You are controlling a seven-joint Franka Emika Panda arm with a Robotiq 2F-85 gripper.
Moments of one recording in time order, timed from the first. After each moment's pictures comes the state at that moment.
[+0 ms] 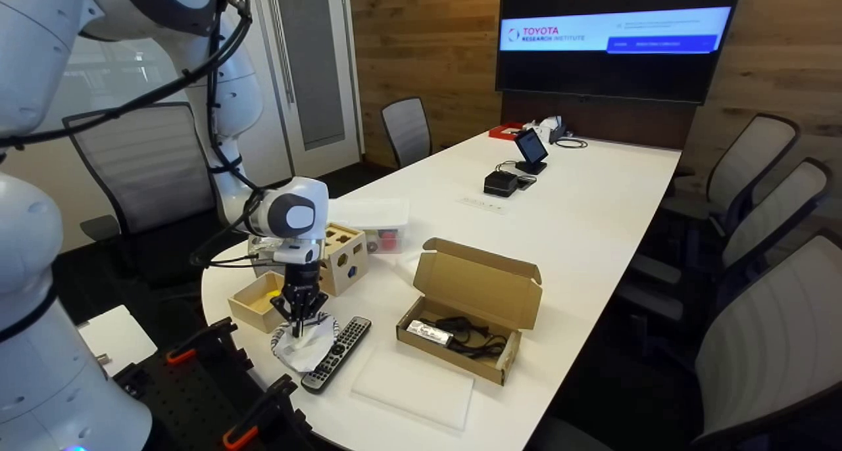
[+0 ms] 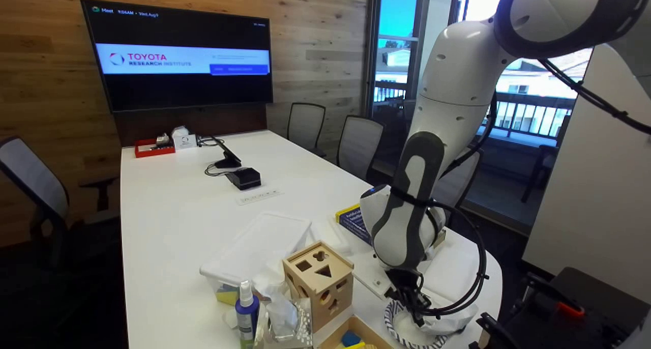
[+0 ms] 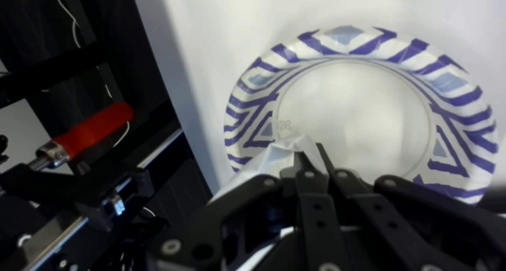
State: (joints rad) arm 0.46 0.71 -0.15 -2.33 0.10 2.61 1.96
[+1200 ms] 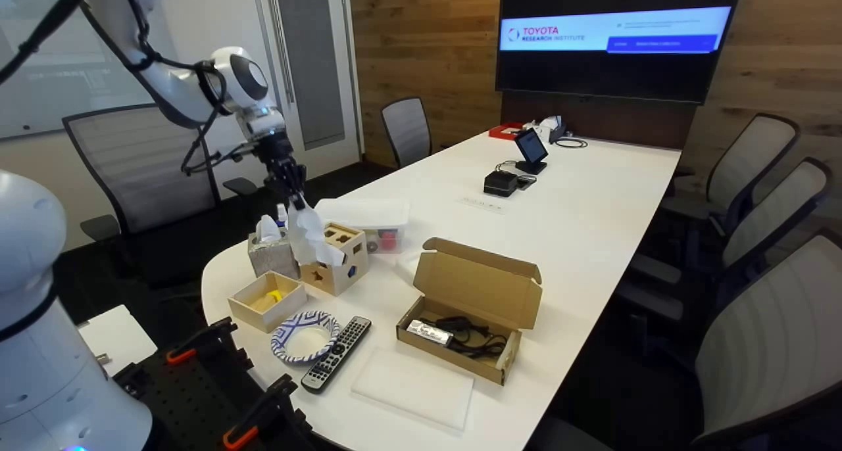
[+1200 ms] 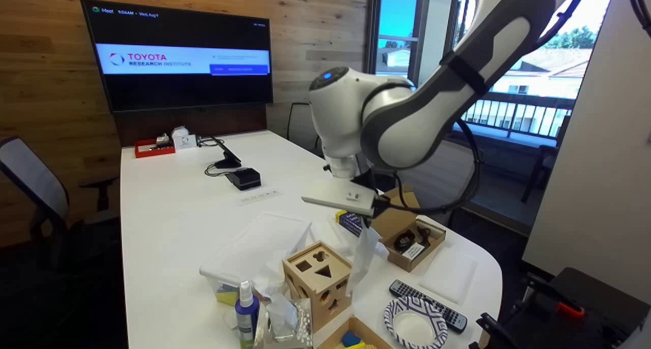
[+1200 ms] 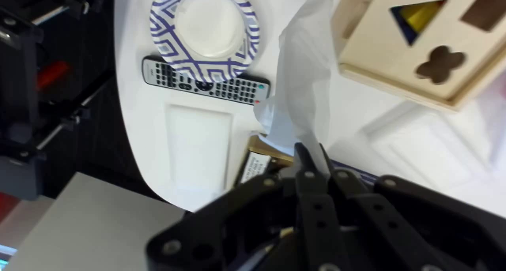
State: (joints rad) arm 0.50 0.18 0.02 -2.26 -0.48 2.25 1.96
